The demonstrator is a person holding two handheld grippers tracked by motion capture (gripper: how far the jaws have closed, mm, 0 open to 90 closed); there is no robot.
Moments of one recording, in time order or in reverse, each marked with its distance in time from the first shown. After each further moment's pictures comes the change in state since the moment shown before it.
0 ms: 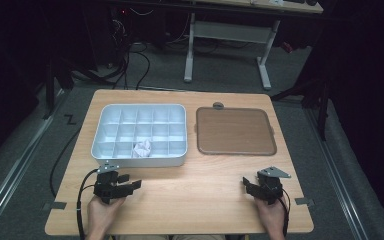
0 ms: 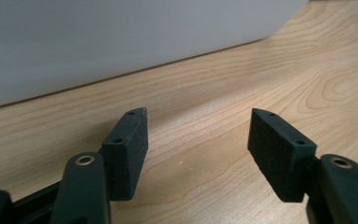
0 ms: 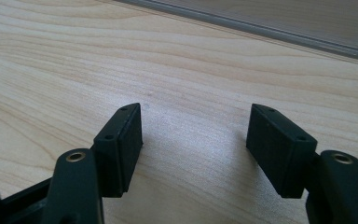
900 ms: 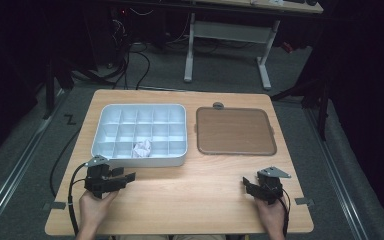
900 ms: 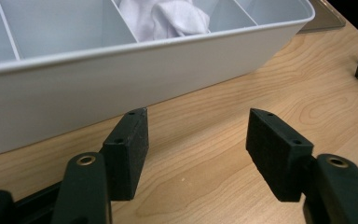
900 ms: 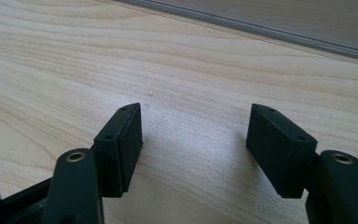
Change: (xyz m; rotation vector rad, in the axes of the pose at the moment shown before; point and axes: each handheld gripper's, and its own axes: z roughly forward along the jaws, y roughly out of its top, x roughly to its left) left arm -0.006 0.032 -0.018 -0.037 -0.041 -0.026; right arm 0.000 0.000 0.000 0.000 0.000 0.000
